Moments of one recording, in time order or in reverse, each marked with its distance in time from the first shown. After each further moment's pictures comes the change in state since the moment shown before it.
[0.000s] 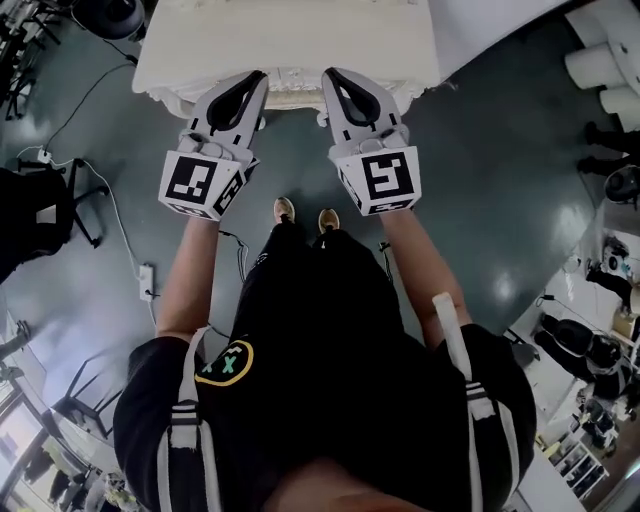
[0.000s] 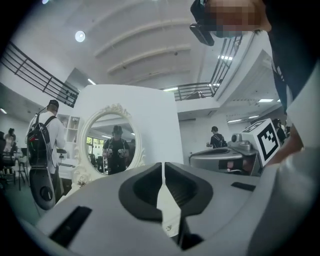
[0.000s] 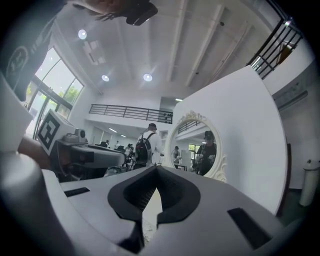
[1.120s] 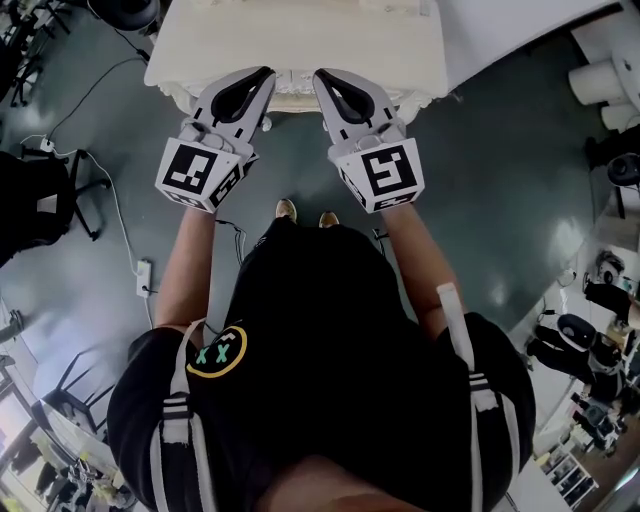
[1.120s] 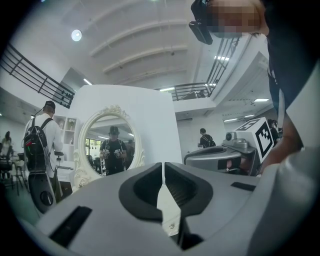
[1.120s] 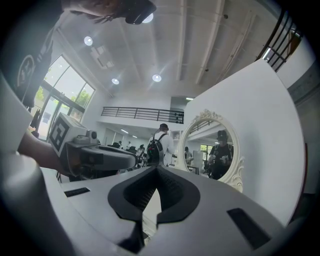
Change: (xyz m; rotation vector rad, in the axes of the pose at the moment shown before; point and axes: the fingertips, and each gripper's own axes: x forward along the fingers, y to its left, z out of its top) left arm -0.010 0.018 0.009 0.024 0.003 -0.043; right arm 0.025 0.035 0.012 -0.025 -0.002 0.149
